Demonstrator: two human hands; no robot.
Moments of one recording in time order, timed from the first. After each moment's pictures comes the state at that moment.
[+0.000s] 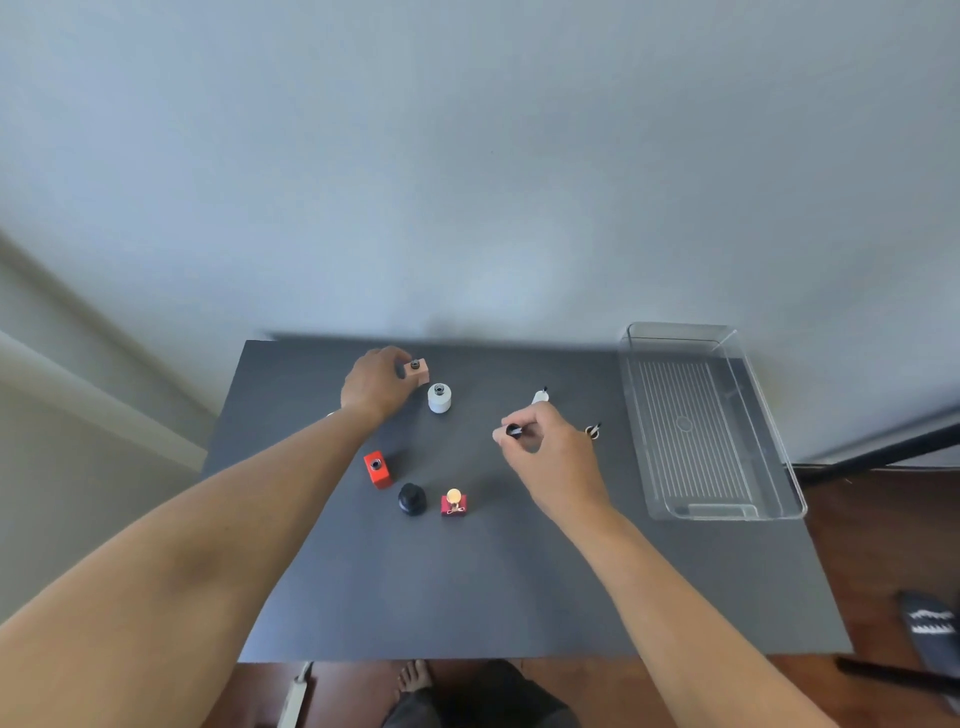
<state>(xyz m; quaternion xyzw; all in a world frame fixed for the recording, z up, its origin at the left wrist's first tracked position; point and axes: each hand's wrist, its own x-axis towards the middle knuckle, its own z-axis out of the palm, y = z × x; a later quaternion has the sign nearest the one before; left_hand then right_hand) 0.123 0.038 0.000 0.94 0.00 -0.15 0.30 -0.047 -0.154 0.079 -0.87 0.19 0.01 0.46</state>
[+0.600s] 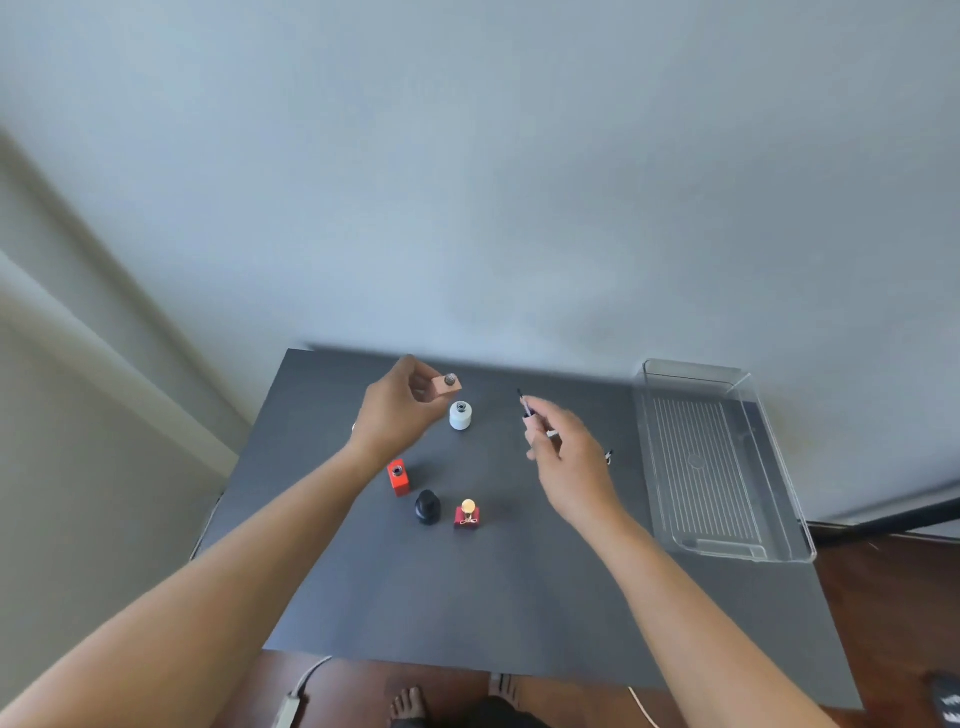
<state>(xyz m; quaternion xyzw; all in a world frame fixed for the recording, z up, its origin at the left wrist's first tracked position) 0.049 0.044 0.077 0.85 0.02 -0.09 0.52 -0.045 -0.157 0.098 -0.85 0.12 0.00 0.52</state>
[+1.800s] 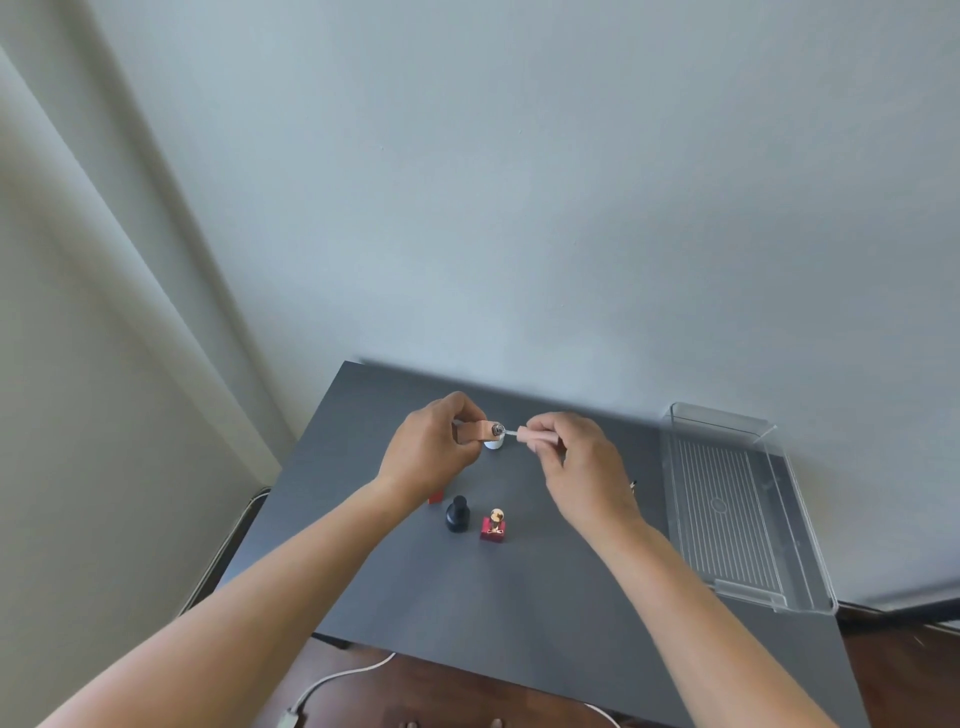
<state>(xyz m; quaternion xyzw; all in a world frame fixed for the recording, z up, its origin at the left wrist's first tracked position) -0.012 0.056 0.116 0.90 -0.05 -0.03 0.44 -0.054 -0.132 0.145 -0.93 -0.05 -0.10 0.35</state>
